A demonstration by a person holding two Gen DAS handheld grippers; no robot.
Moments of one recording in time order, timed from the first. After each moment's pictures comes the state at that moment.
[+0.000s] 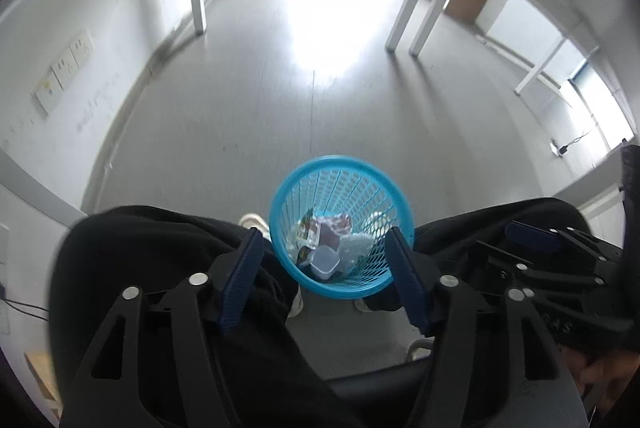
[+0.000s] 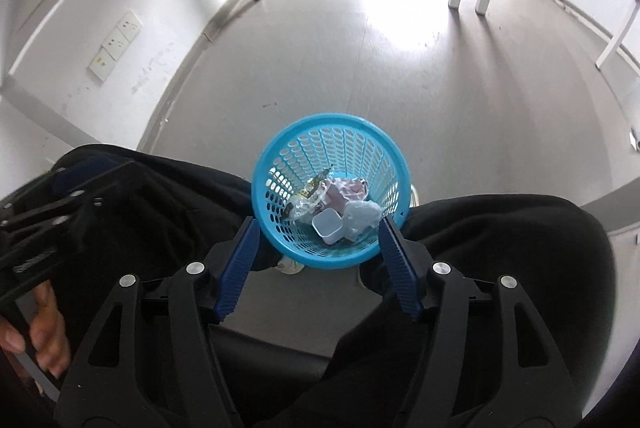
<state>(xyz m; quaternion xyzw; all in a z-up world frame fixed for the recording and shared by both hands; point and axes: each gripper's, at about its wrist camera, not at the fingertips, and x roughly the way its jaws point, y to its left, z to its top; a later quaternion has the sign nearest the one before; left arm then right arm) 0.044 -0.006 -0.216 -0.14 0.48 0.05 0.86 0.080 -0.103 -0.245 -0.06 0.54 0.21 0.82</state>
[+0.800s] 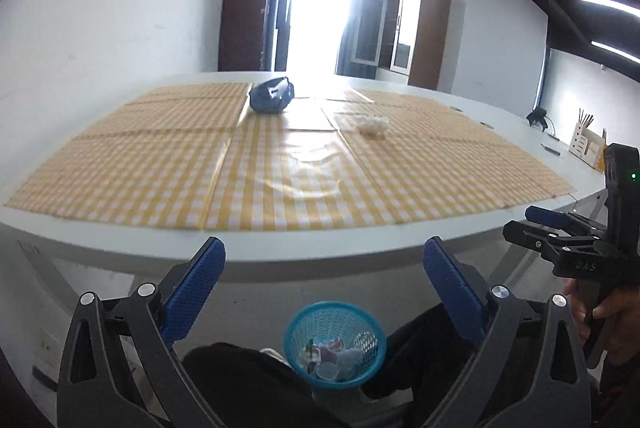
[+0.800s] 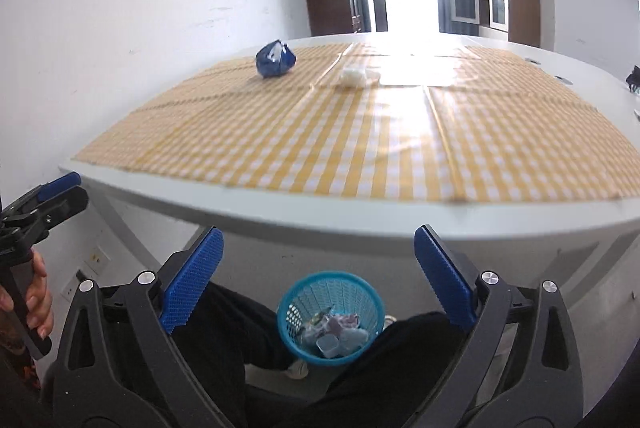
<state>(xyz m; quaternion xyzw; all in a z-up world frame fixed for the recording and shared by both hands) -0.038 -0.003 -0.009 -0.06 0.24 0.02 0.97 0.014 -0.164 -0.019 -0.01 0.28 0.24 0.93</state>
